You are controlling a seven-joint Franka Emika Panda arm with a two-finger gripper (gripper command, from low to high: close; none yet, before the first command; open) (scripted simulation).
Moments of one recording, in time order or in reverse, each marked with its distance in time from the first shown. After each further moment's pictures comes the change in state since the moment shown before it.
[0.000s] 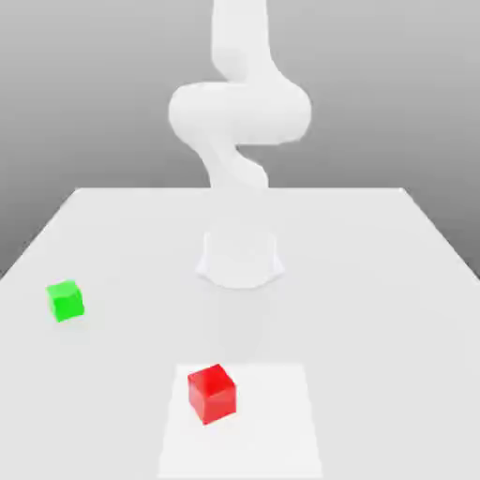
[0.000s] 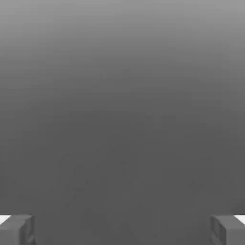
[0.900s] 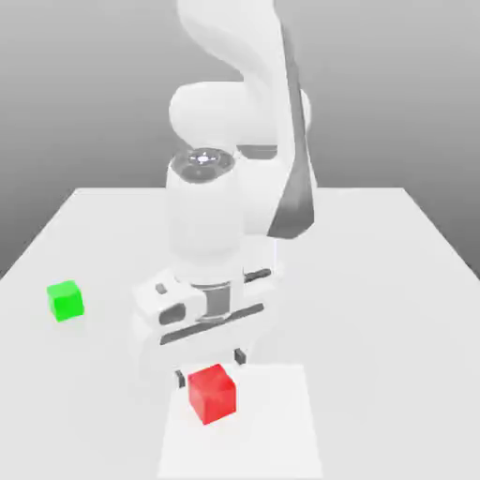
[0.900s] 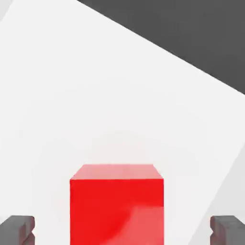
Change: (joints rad) arm -0.052 0.888 -0.044 -0.385 0.085 0.565 -0.625
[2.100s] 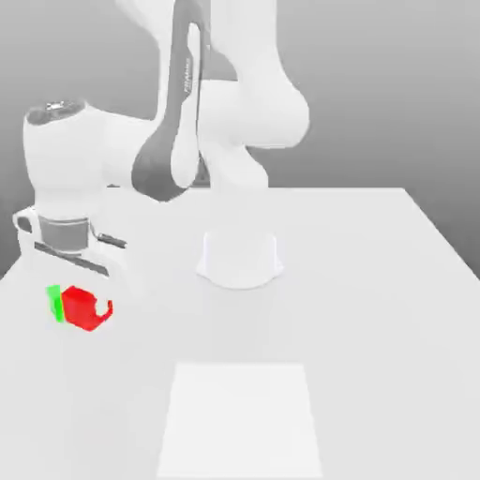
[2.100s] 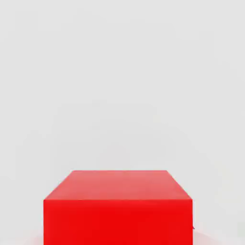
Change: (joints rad) arm -0.484 -0.284 -0.212 -0.093 -0.183 -0.203 0.750
